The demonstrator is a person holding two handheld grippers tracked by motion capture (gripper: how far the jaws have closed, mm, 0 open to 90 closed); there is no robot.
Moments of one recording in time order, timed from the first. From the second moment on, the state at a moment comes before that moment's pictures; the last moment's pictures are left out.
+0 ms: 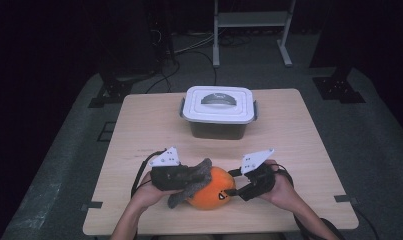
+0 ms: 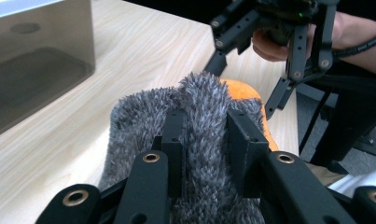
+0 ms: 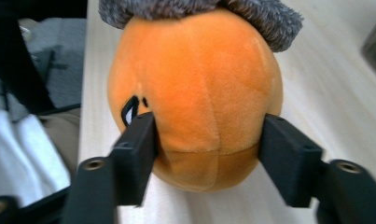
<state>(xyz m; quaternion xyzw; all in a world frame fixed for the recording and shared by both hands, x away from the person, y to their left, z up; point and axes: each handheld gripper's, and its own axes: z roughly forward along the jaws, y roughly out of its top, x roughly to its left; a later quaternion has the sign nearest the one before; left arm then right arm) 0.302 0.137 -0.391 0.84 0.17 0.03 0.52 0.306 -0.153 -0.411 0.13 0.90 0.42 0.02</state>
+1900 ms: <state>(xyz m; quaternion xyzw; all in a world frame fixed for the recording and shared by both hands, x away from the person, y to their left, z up) 0.287 0.116 -0.376 0.82 0.13 0.07 0.55 0.298 -0.155 -0.402 0.14 0.88 0.45 0.07</state>
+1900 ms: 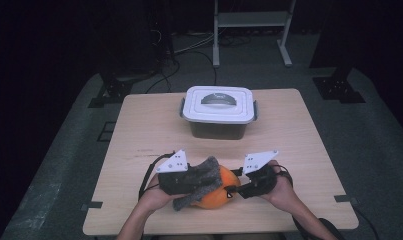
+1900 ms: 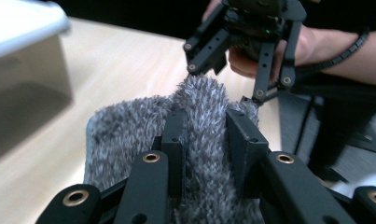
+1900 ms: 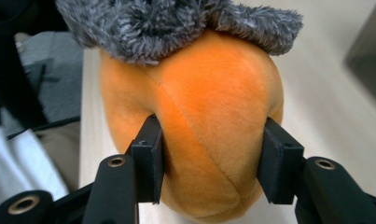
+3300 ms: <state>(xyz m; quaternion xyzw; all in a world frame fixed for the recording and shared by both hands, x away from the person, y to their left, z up) 0.303 0.133 -0.407 0.85 0.17 0.06 0.49 0.328 -0.189 -0.420 0.19 0.88 0.44 -0.03</state>
